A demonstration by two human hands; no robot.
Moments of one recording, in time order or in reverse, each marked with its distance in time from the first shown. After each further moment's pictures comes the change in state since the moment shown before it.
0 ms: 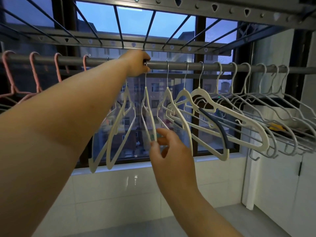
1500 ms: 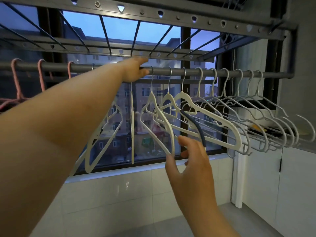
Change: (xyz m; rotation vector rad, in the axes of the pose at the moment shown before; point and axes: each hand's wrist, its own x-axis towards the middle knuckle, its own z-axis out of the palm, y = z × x) left_hand 0.007 0.020 -0.001 -0.044 -0.070 0.052; right_hand -0.031 0.027 -0.041 -0.158 0.257 -0.107
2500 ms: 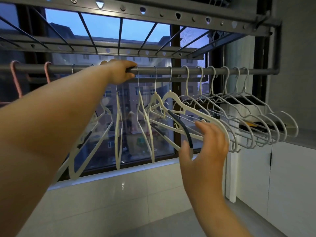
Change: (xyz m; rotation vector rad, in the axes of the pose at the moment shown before) left_hand 0.022 -0.004 0.014 0.178 -0.019 0.031; right_hand 0.026 0.024 -0.019 -0.072 0.377 -0.040
